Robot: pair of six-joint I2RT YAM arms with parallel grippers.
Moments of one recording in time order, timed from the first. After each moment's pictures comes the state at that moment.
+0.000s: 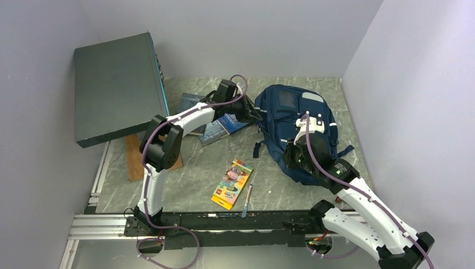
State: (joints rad) left arm -0.59 2.14 1.68 -0.15 0.59 -1.04; right arm 0.62 0.73 0.74 -0.65 0.19 0.40
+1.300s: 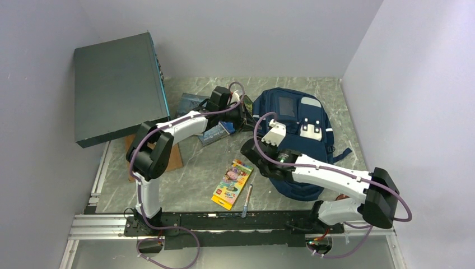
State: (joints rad) left arm -0.60 1.94 1.40 0.02 0.77 -1.12; right arm 1.03 1.26 0.92 -0.54 0.72 1.13
